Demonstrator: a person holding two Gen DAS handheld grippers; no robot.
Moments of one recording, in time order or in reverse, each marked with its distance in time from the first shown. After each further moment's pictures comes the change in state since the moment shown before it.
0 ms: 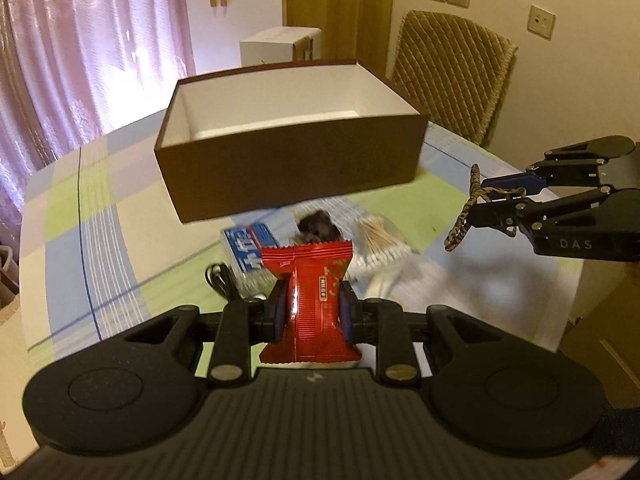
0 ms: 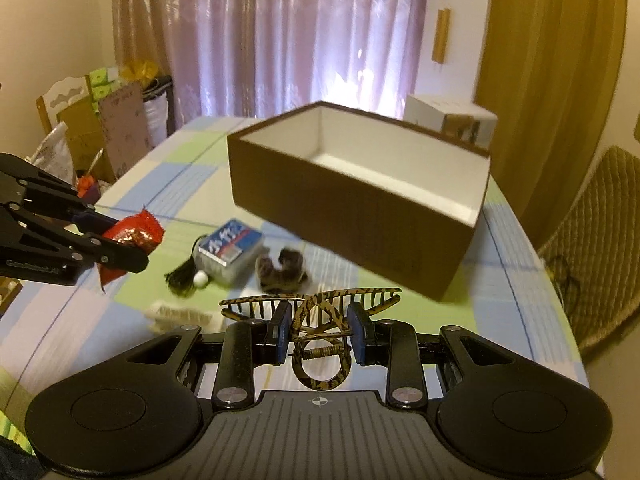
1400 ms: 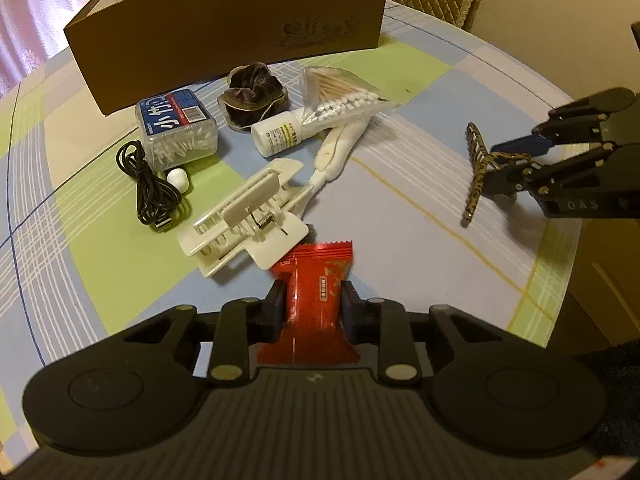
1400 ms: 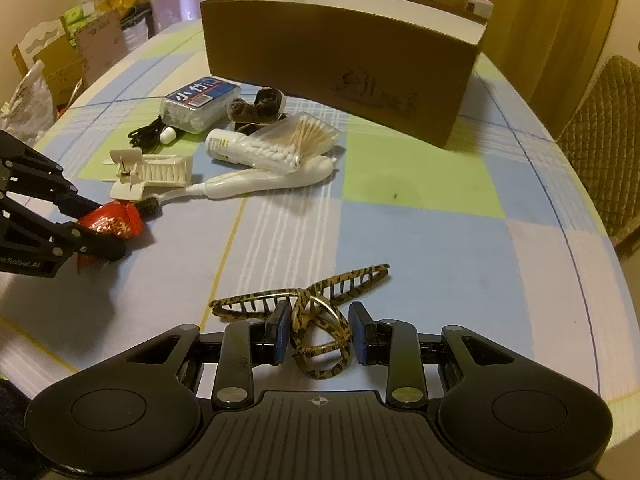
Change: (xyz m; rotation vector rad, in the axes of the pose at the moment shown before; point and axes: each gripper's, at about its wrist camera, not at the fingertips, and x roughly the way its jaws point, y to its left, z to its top) left arm 0.066 -0.034 -0.079 0.082 0.245 -0.082; right arm 0.039 -0.012 -0.098 0.060 0.258 -0.026
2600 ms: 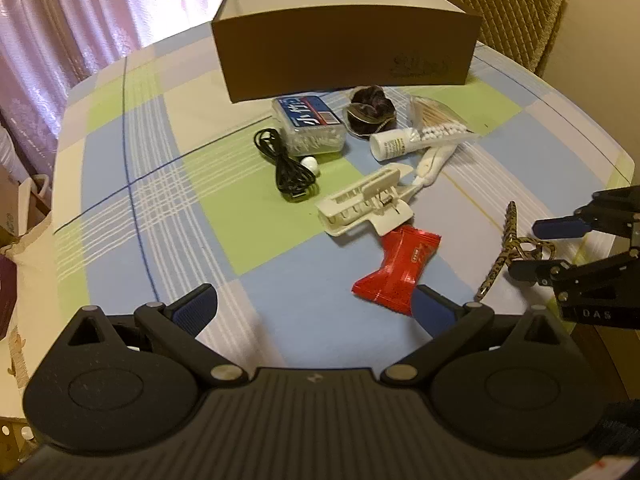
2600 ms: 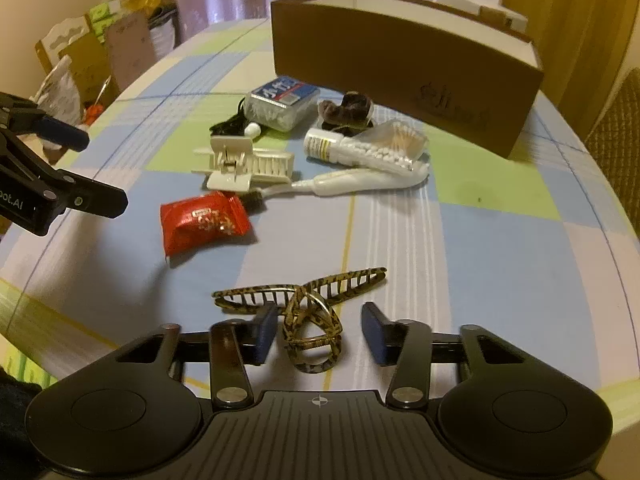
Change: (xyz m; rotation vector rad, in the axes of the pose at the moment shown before) left arm -0.065 0.035 -0.026 -0.159 -0.036 0.179; right arm -0.009 0.075 -0.008 -0.010 -0.010 0.049
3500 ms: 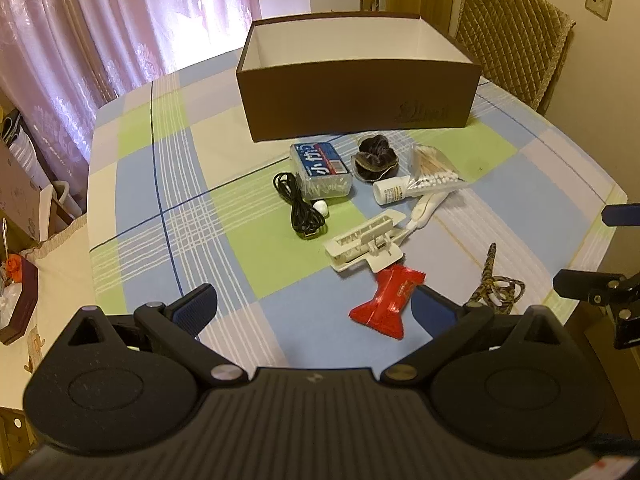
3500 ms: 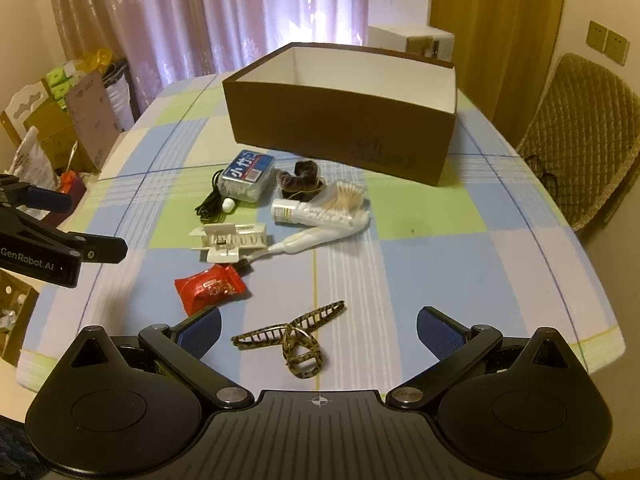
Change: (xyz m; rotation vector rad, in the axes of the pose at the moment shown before) left arm -0.053 -0.003 0.021 -0.044 -0.048 0.055; right arm -0.091 0.002 0.029 0.176 -0.070 -0.085
